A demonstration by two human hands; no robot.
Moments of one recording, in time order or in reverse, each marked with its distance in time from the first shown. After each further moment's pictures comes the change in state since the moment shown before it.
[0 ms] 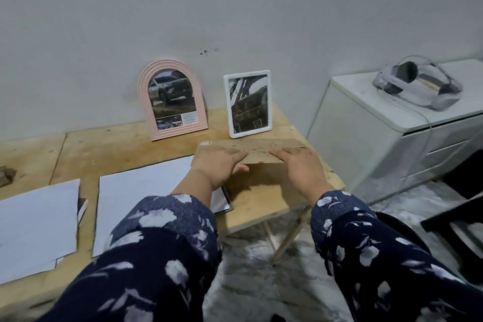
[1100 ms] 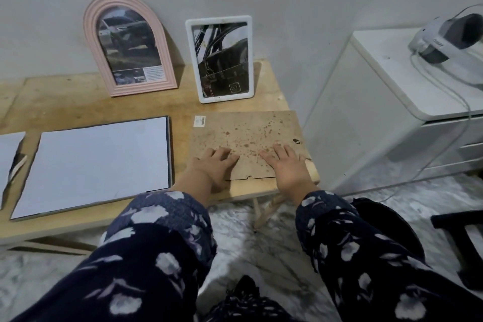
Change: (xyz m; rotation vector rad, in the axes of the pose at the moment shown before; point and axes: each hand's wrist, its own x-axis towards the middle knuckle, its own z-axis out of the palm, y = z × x) left_hand 0.101 0.119 0.080 -0.222 -0.451 -0.278; right_hand 0.024 0.129 0.097 0.044 -0.489 -0.147
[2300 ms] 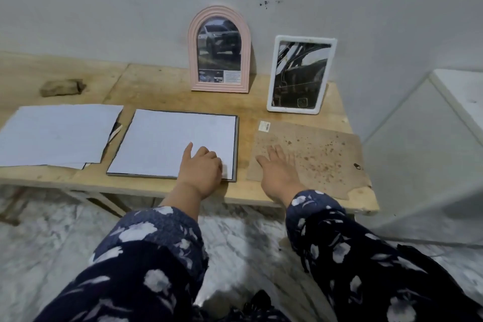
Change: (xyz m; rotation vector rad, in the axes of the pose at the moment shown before) left_hand -0.108 -0.098 0.035 -0.015 0.369 -0.337; right_hand 0.007 -0.151 -0.026 0.009 0.003 -0.234
